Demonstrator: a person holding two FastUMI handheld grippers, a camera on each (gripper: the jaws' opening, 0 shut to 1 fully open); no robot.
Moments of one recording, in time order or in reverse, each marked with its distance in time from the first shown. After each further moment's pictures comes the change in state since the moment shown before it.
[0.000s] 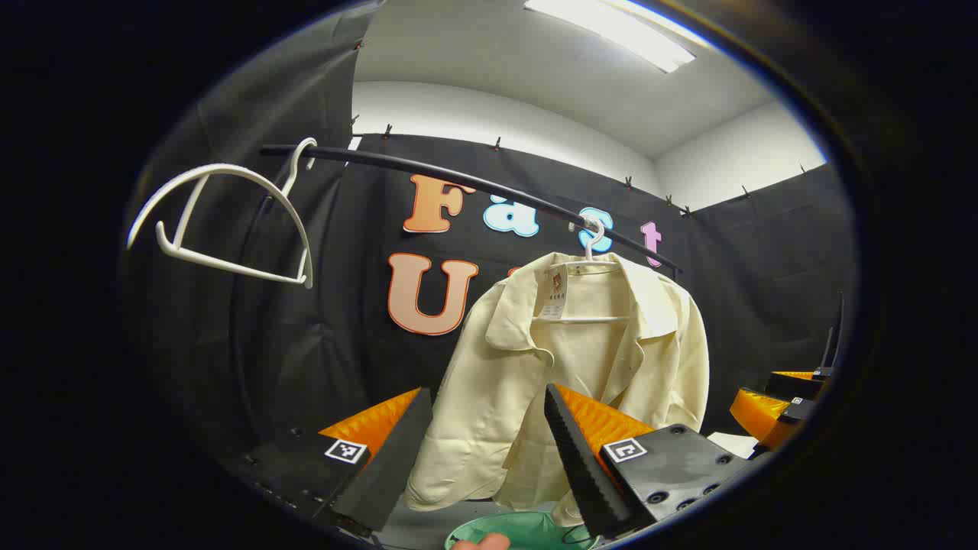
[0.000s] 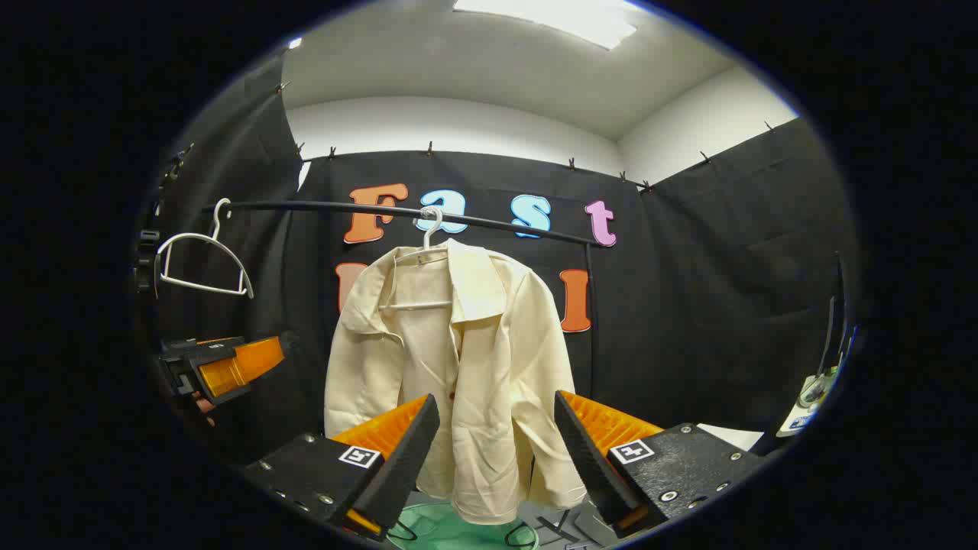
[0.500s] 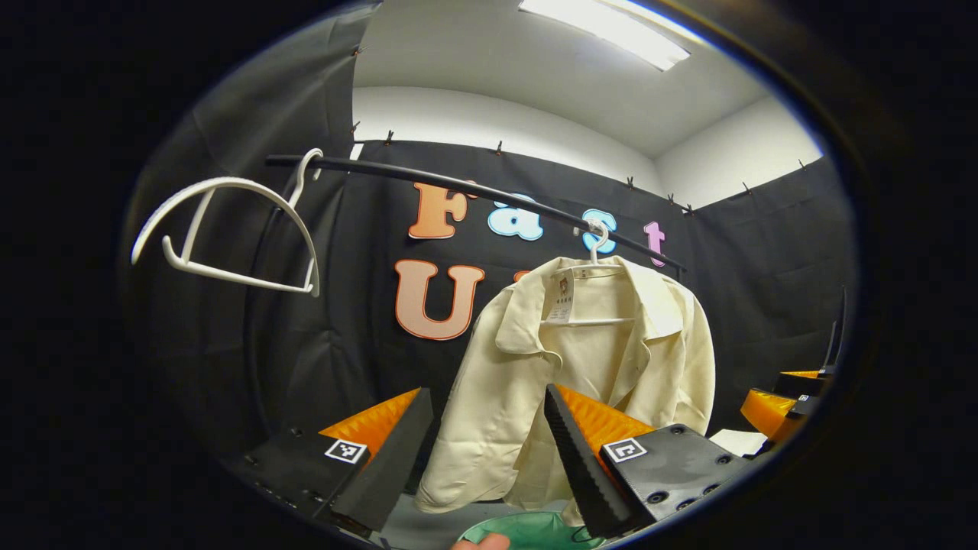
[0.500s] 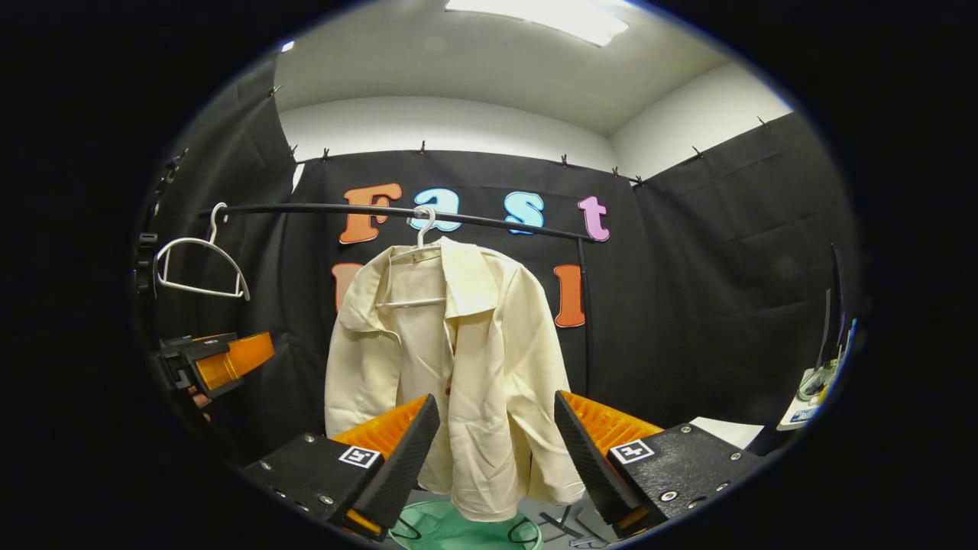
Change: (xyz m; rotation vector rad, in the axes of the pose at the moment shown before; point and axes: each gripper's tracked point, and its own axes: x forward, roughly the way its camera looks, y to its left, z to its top) left arm -0.007 0.010 0.009 0.025 -0.018 0.025; right arm -0.007 0.002 -0.004 0.014 0.014 -0.003
